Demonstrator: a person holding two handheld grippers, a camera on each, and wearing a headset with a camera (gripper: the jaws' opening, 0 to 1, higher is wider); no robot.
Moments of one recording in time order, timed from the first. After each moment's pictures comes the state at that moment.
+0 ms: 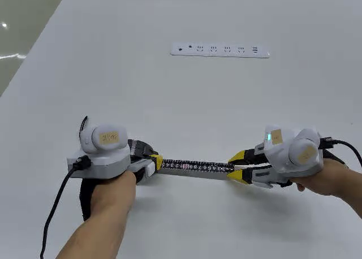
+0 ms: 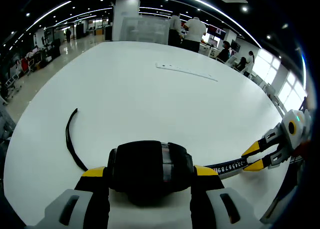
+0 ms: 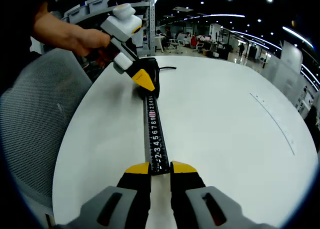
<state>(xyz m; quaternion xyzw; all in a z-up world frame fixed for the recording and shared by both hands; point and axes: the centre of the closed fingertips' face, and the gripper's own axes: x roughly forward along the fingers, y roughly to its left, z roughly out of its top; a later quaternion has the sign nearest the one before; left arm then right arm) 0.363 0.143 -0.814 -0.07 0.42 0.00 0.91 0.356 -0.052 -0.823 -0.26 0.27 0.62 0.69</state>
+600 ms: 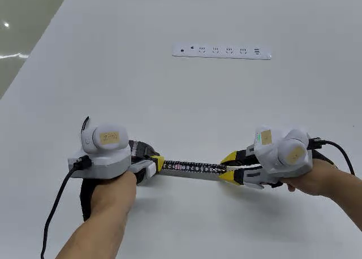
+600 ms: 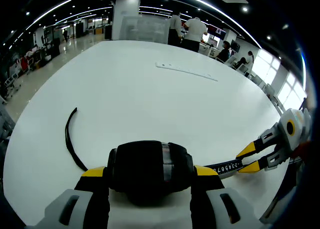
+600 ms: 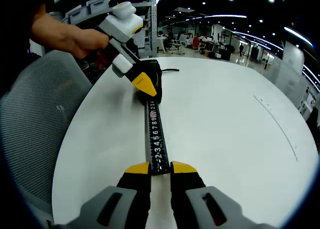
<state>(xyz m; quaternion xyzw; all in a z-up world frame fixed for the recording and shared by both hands) 0.362 0.142 -0.814 -0.08 0.42 0.00 0.91 0.356 -0.033 -0.823 -0.25 0.27 0.62 0.69</state>
